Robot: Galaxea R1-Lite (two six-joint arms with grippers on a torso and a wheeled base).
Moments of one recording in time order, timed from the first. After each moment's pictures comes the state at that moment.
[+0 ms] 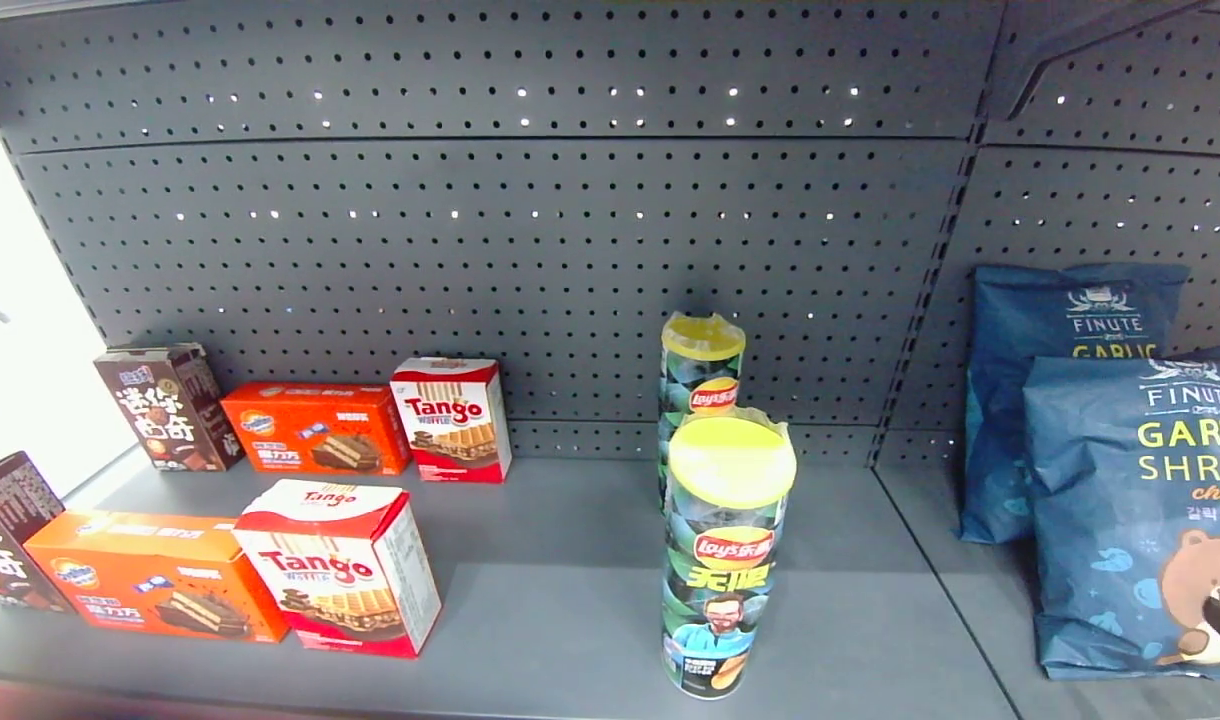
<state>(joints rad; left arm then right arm) -0.34 0.41 -0.31 -0.03 0.01 0.19 0.06 0.64 -0.28 -0.15 -0.07 -0.02</state>
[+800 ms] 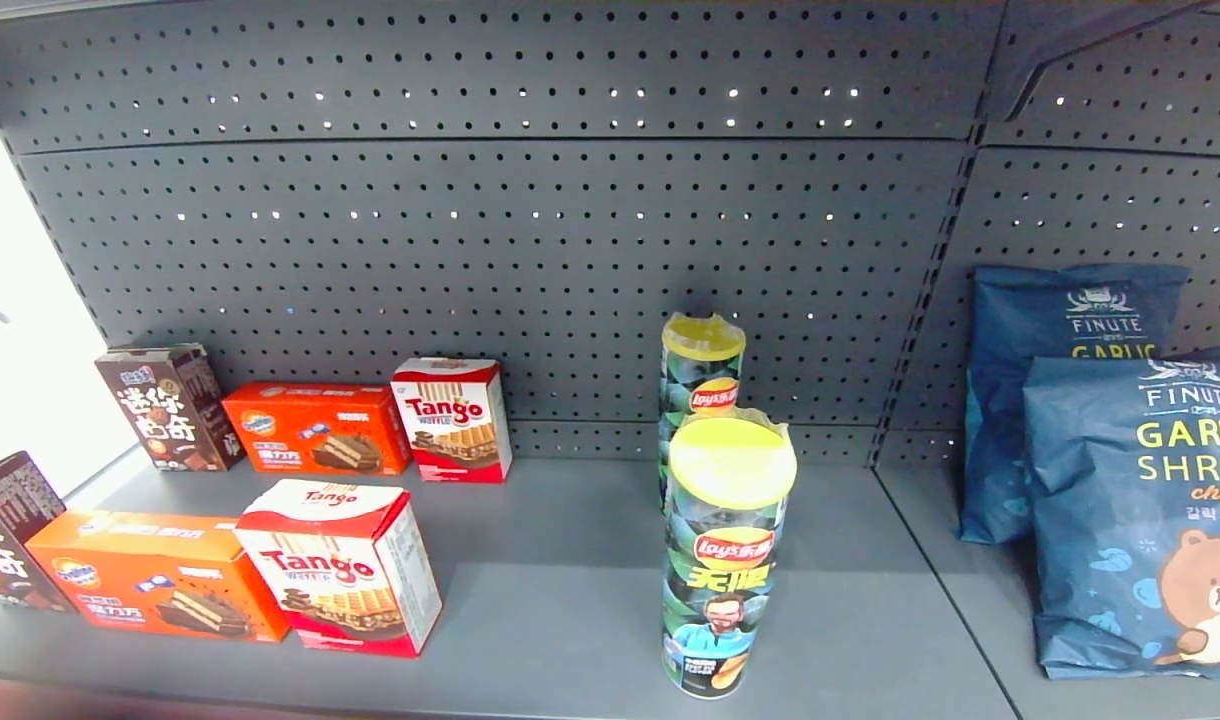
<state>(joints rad) -0.34 0.37 -0.27 -0.03 0.01 0.19 -0.20 0.09 0.00 0.00 0.06 -0.01</state>
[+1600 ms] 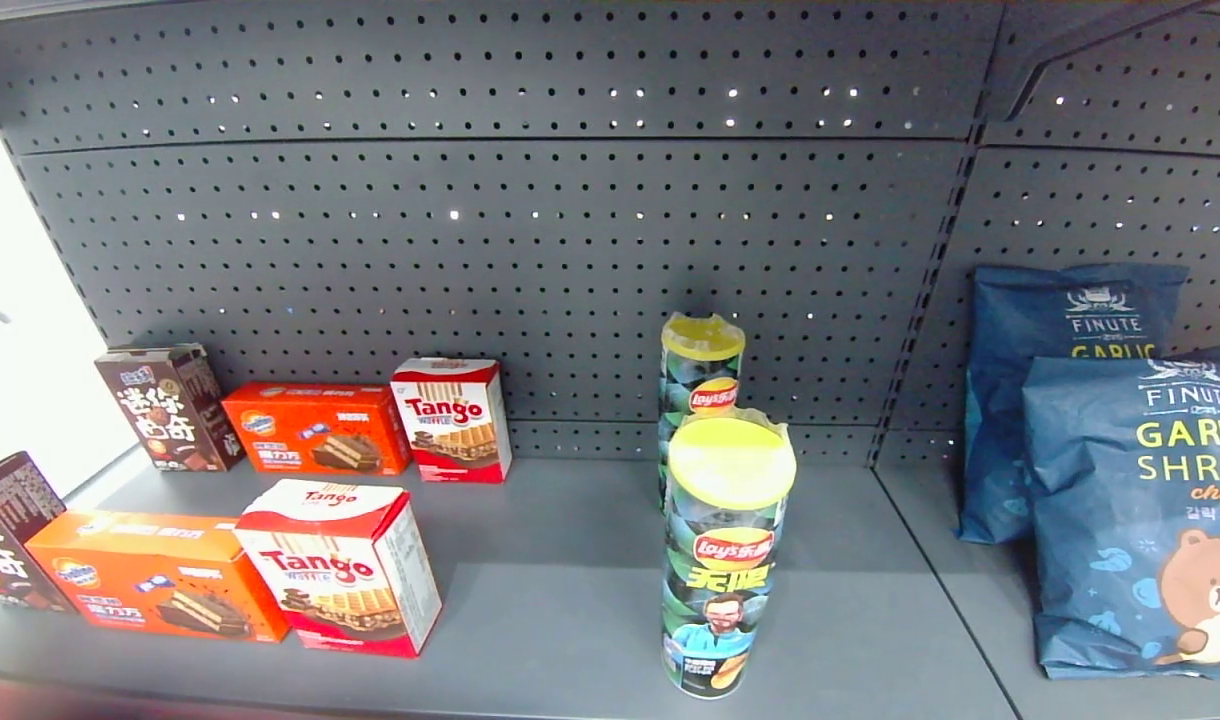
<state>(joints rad) -0.32 0.33 -0.22 -0.03 0.12 0.18 -0.01 0.06 0.00 0.00 0.06 0.00</state>
